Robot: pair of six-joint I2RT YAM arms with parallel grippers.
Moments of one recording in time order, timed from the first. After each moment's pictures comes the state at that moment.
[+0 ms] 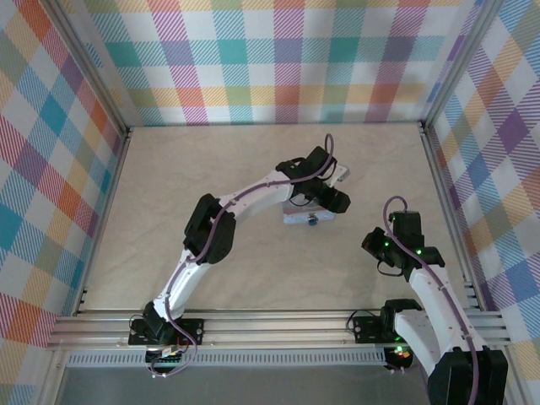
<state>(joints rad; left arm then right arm) -0.84 2.32 2.07 -0.67 0.34 -0.21 0.04 0.80 0.48 -0.63 -0.25 0.65</state>
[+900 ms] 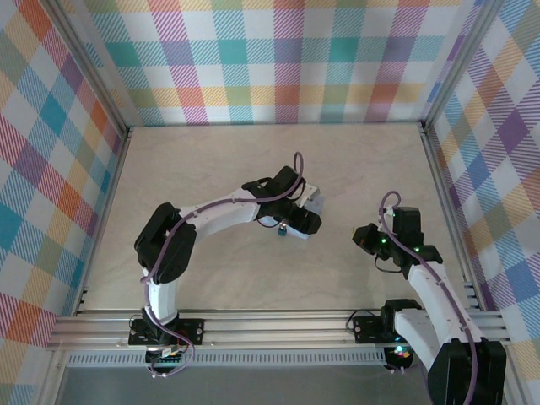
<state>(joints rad) -0.81 1.90 1.43 -0.49 0.33 -0.25 0.04 0.85 0.47 -0.48 -0.50 0.59</state>
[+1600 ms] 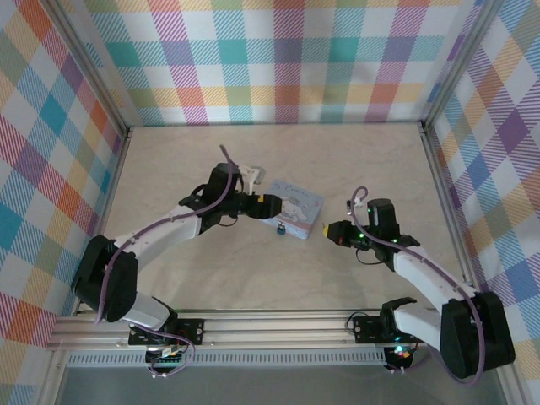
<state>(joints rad) -0.55 1.45 0.93 -0.10 0.46 -0.43 0.27 1.11 0.46 -0.10 -0.61 0.54</state>
